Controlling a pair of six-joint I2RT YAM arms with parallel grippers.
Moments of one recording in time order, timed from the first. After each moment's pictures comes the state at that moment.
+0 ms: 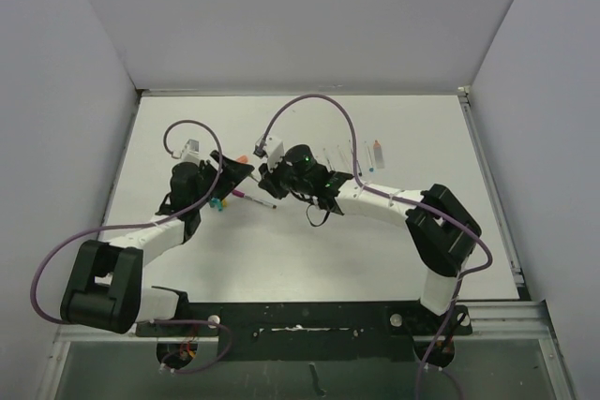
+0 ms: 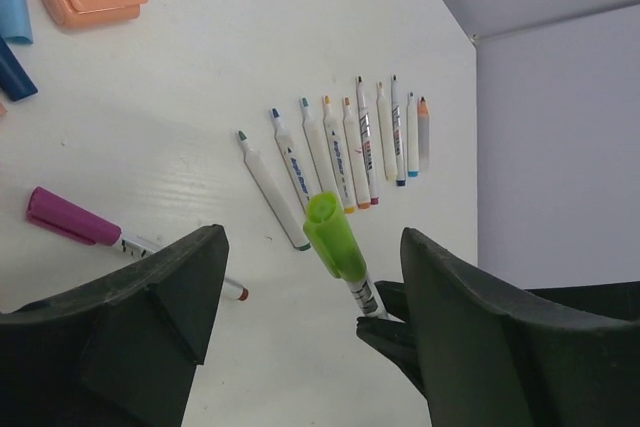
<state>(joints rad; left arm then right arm) -0.21 1.31 0.48 0.49 0.24 -0.99 0.86 1.79 1.19 0.15 -0.15 -0.03</state>
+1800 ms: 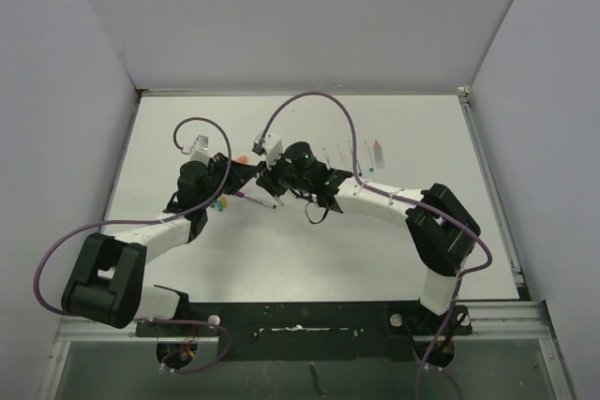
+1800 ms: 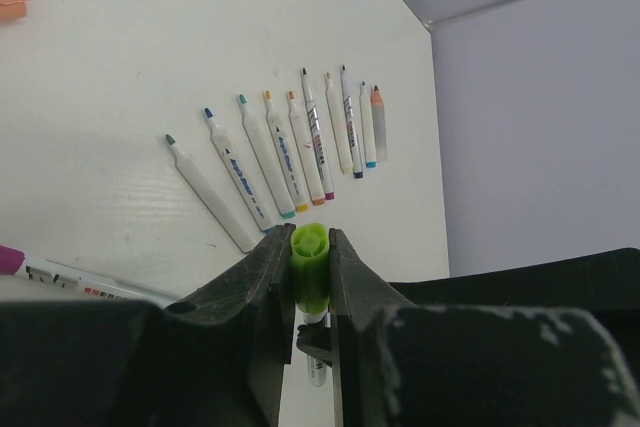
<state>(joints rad) -0.29 1.35 0.50 0.60 0.24 -1.02 0.86 1.80 1.21 0.15 -0.17 -0.03</state>
